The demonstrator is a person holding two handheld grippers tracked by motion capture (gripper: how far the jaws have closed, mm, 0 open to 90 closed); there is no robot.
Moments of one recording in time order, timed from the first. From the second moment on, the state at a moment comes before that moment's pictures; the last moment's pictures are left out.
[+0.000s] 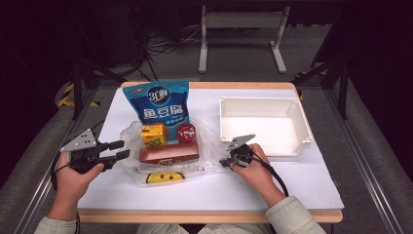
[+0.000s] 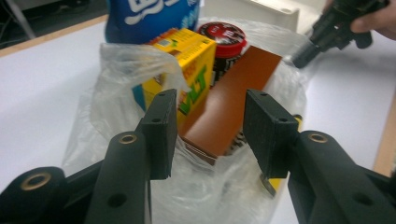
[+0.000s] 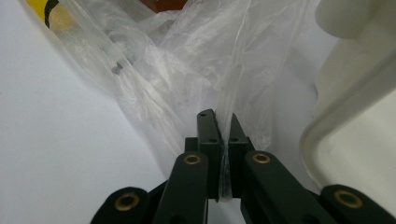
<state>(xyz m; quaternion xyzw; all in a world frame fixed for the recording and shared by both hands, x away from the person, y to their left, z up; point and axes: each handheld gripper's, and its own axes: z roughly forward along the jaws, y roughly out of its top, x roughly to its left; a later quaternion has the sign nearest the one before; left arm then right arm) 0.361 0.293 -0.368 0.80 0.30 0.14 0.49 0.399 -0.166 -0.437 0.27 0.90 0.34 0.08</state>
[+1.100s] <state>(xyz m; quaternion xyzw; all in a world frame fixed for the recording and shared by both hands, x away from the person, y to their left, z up) 0.388 0.293 -0.442 0.85 0.37 0.06 0.37 0.397 -0.164 -0.437 0.26 0.90 0.34 0.07</state>
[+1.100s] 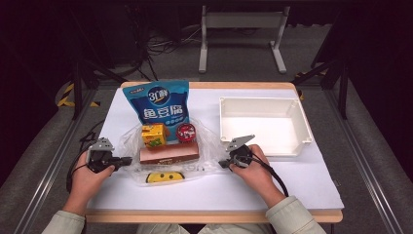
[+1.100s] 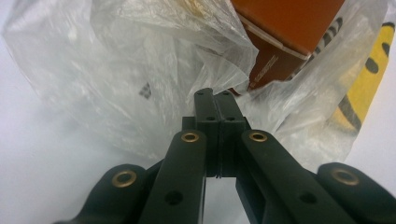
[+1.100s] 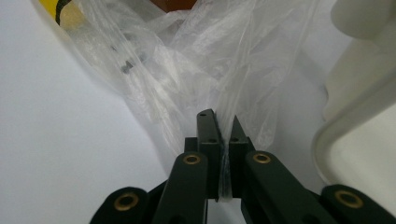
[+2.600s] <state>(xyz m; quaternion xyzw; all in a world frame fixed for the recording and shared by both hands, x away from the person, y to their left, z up) 0.389 0.298 -0.444 0.84 0.36 0.06 0.40 0.379 -0.180 -0.383 0.25 0.83 0.48 0.14</state>
